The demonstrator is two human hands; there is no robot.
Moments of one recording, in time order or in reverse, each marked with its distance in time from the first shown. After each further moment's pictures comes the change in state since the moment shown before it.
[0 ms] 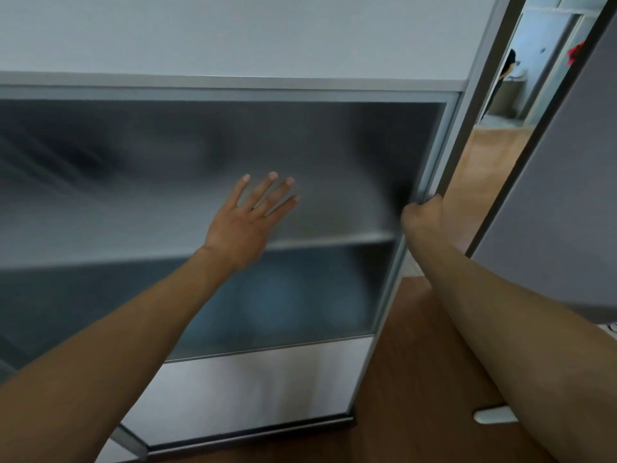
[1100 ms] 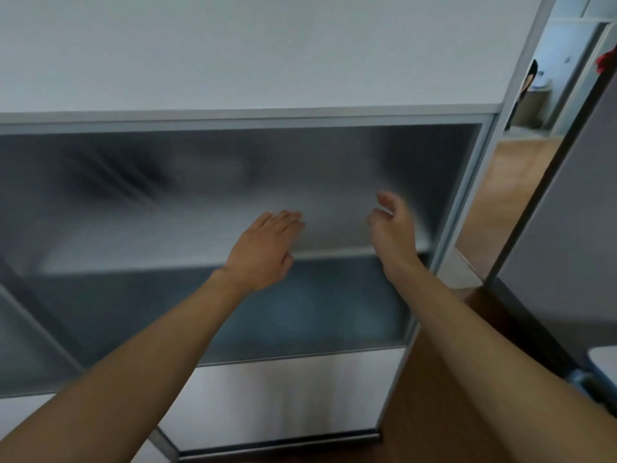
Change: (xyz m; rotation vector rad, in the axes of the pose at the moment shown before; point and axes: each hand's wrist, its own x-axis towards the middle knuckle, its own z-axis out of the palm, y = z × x) left_hand -0.044 -0.026 -0.039 -0.541 -0.091 -0.111; right_hand -0.148 -0.052 0.028 0.357 -0.299 -0.339
